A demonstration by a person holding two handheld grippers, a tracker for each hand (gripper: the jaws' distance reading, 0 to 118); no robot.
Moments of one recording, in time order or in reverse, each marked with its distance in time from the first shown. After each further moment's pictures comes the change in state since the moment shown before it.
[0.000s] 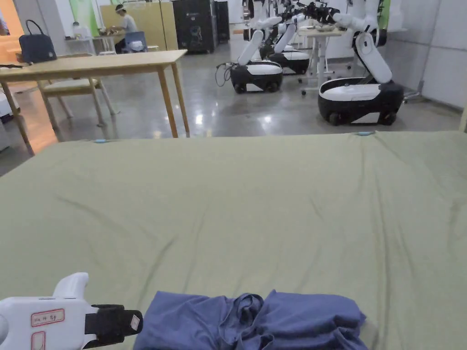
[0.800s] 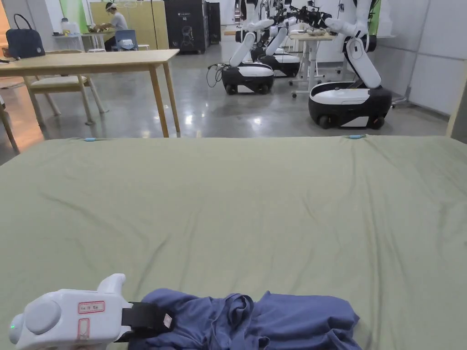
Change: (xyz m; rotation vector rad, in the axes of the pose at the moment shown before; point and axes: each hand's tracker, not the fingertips) left arm -0.024 0.017 -0.083 -0.089 -0.129 0.030; right arm -0.013 0.010 0.009 -0.022 -0.025 0.016
